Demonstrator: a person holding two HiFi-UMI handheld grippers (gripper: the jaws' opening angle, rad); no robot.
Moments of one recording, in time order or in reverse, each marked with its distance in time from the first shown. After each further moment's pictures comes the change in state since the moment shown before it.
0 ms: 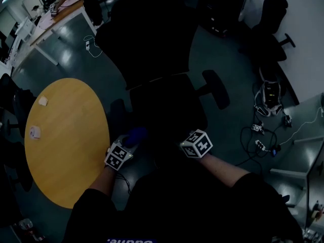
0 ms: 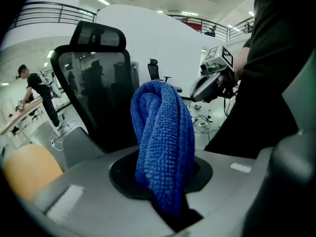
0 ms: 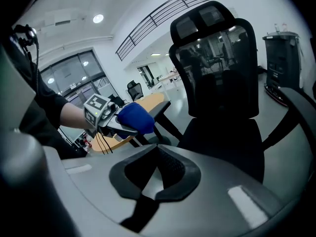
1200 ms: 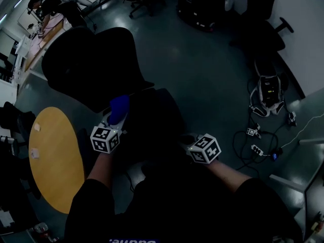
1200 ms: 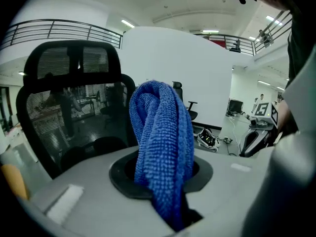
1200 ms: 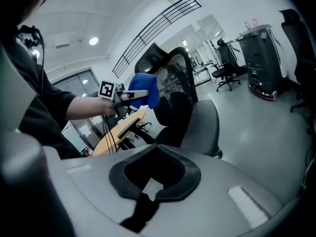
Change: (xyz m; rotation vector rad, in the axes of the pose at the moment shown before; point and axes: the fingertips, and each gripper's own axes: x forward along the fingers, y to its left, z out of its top) left arm 0.167 0.041 0.321 -0.167 -0.244 0.276; right arm -0.218 -0.230 -0.024 0.095 -0.148 0.032
